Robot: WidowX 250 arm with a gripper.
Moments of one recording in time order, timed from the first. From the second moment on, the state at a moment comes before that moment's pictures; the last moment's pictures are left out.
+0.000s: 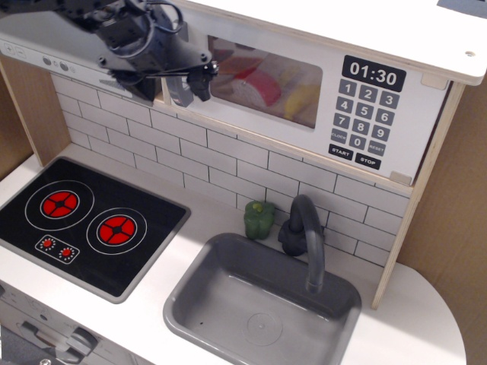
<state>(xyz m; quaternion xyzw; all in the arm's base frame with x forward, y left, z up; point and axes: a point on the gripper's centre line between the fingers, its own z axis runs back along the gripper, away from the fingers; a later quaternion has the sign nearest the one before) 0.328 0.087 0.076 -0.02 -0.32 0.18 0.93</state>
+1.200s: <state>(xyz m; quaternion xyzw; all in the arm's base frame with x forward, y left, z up) 0.340 0.096 0.072 0.00 -0.34 0.16 0.93</state>
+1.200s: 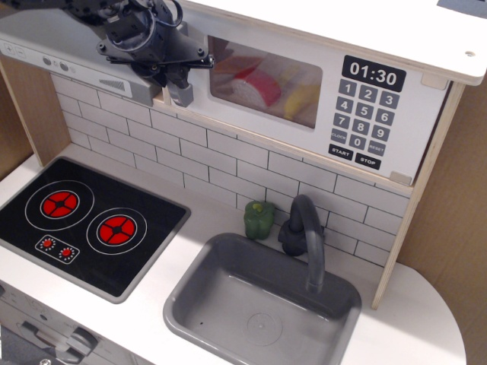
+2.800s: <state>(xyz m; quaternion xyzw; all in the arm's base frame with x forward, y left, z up) 0.217 0.138 0.067 -0.02 -0.13 0.23 0.96</state>
